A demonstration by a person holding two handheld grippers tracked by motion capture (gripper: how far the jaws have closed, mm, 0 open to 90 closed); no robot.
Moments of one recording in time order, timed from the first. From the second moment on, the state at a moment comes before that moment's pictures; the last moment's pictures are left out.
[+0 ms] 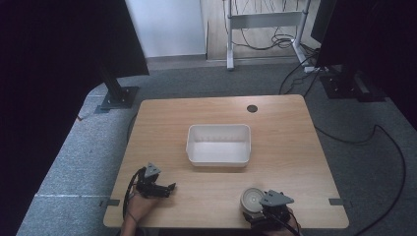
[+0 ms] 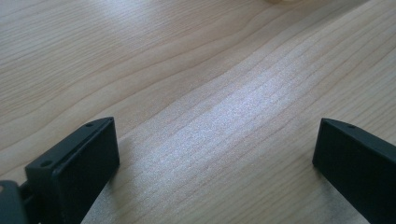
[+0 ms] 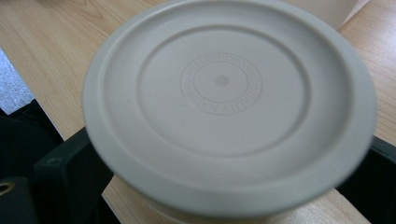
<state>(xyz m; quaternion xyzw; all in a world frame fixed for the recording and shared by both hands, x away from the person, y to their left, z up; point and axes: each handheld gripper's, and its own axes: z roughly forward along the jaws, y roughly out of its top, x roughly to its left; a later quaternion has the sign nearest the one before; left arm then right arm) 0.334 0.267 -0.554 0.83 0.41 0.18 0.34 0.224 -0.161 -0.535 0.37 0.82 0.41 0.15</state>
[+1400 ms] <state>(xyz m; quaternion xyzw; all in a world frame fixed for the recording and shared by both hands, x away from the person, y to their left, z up) 0.334 0.267 -0.554 0.83 0.41 0.18 0.34 0.245 -0.141 -0.516 0.38 0.81 0.41 0.20</state>
